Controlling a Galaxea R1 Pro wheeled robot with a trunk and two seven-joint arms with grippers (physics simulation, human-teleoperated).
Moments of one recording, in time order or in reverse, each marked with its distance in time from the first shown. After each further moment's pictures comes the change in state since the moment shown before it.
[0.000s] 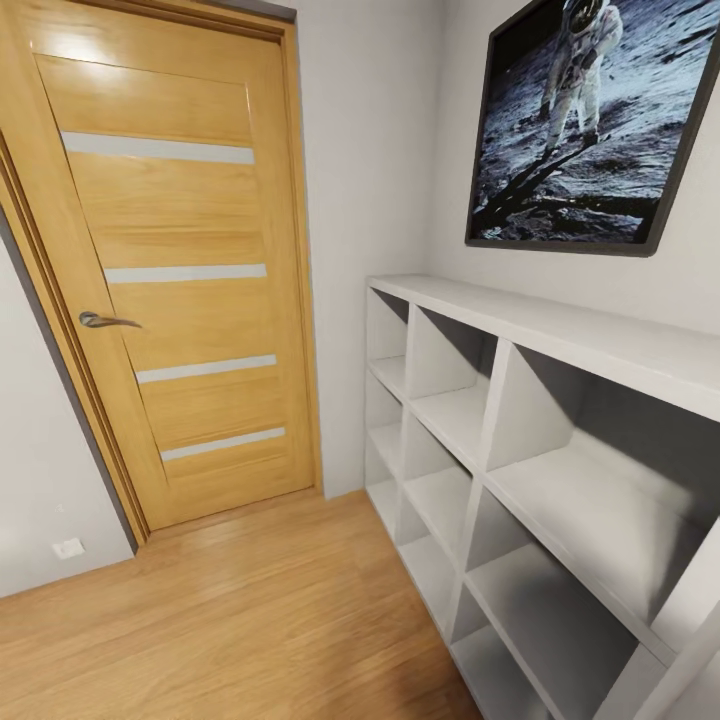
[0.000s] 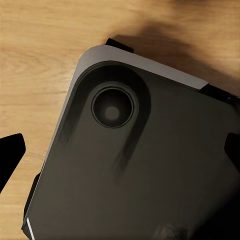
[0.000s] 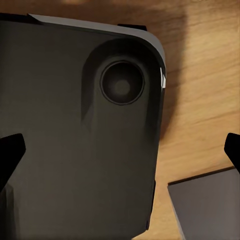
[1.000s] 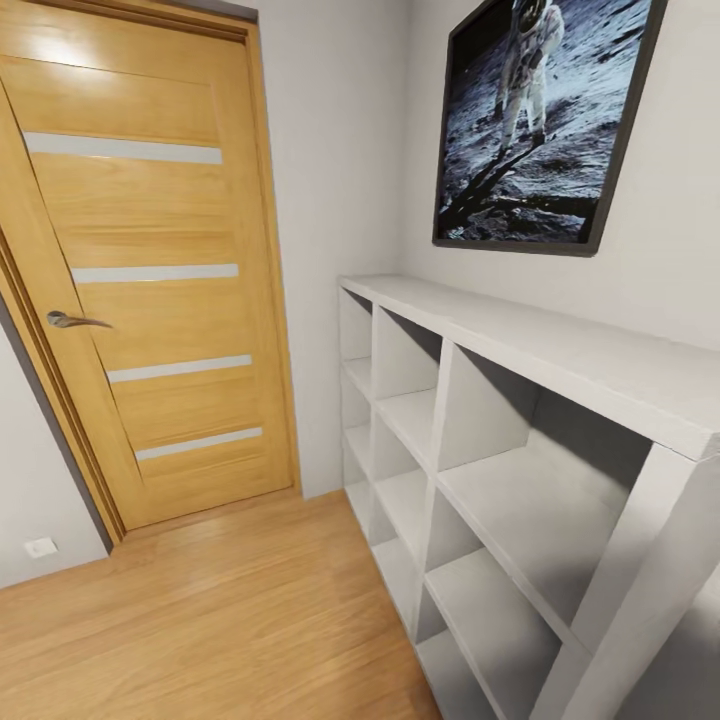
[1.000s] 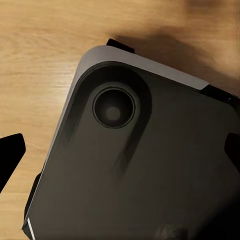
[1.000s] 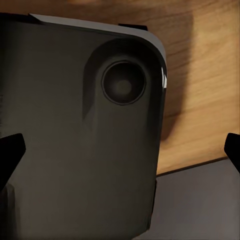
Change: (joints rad) left arm 0.000 0.001 0.000 0.000 0.003 0.000 0.000; right arm 0.000 0.001 0.000 0.000 0.000 0.001 0.001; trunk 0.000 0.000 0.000
